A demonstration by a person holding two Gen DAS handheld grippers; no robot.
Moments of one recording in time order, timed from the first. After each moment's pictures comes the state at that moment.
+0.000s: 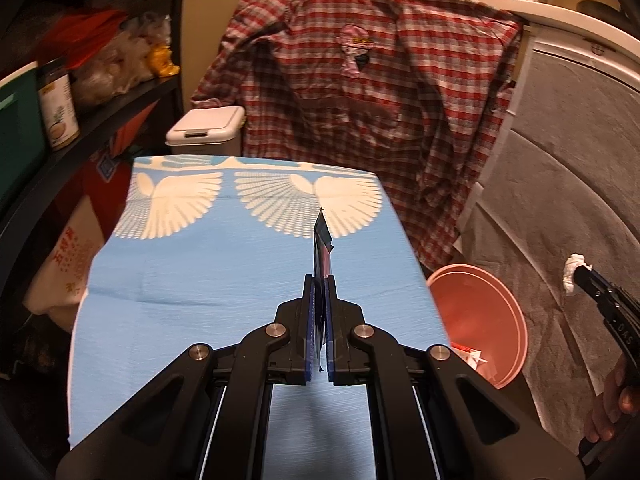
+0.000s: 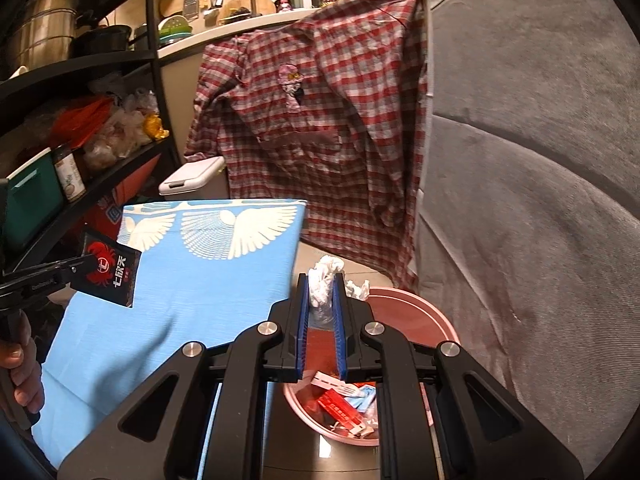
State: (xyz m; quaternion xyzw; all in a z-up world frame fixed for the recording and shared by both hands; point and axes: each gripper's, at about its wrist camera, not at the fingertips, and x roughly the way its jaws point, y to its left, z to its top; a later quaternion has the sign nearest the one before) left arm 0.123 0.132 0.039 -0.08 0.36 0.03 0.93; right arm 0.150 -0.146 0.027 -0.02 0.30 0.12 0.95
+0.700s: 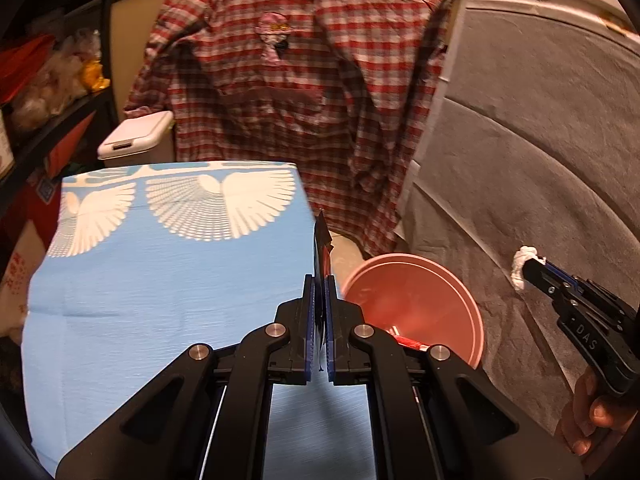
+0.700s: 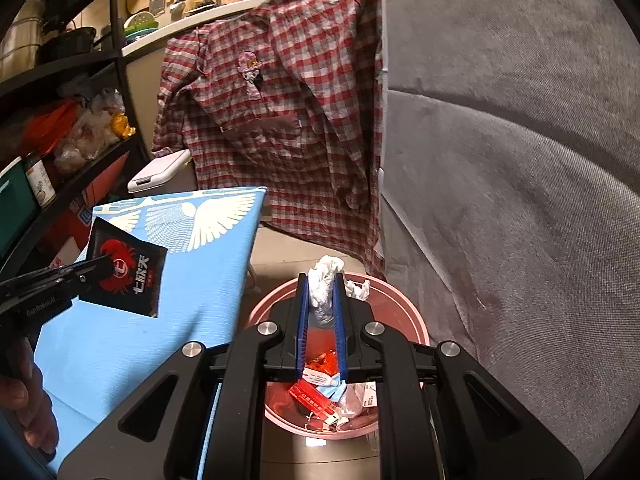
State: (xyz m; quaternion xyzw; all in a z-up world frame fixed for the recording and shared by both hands) left arm 0.154 0.034 0.030 -0.06 0.36 -0.05 0.93; right arm 0.168 -0.184 0.013 0.00 0.33 0.08 0.94
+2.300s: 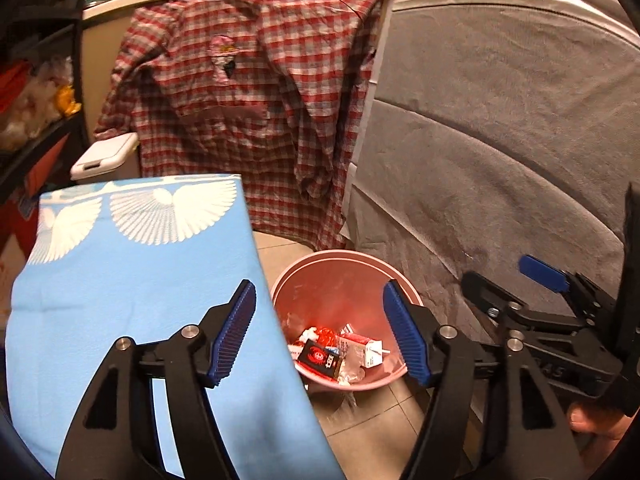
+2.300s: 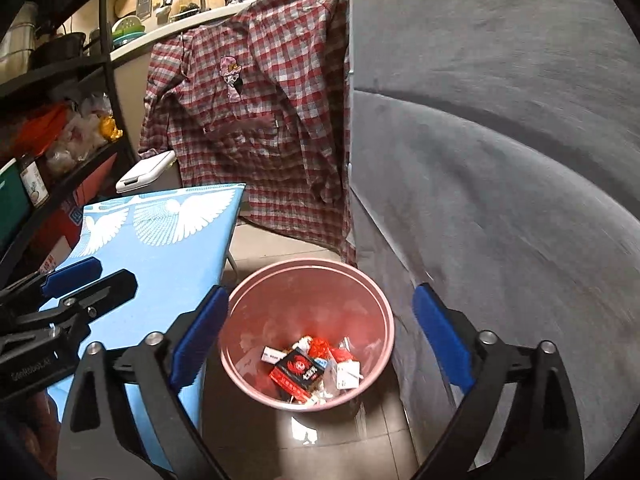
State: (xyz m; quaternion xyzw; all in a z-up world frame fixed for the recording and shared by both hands) left arm 0.099 -0.022 0.043 -0.05 0.33 -0.09 0.94; right arm 0.123 -0.220 0.025 -0.01 0.32 0.05 0.94
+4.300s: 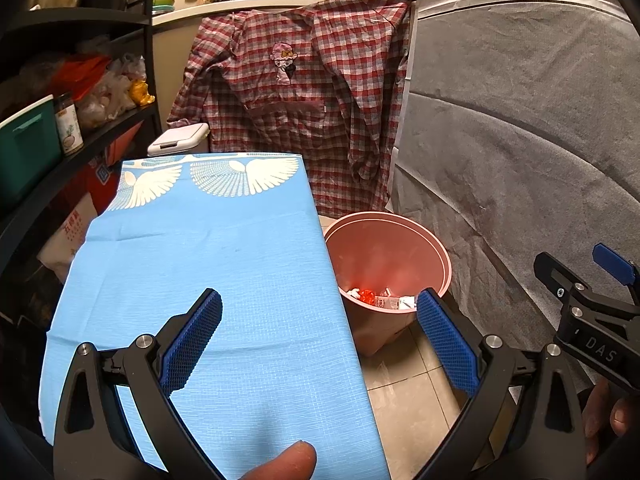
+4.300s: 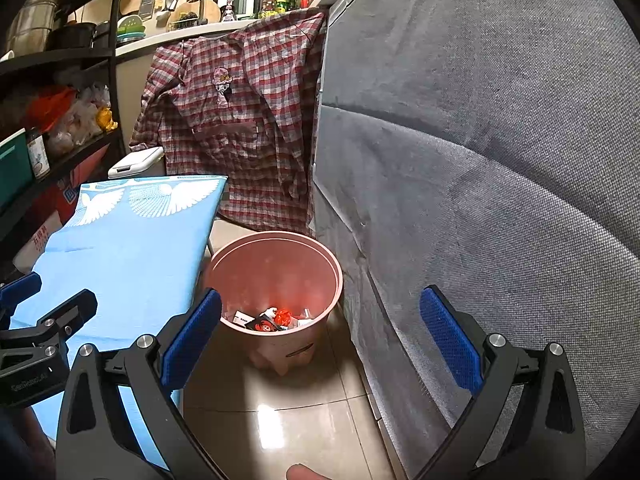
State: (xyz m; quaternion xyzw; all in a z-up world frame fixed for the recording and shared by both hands) left arm -0.018 -0.031 0.037 -0.03 0.32 0.02 0.95; right arm 0.003 -0.241 0.037 -0.05 0.29 0.00 0.96
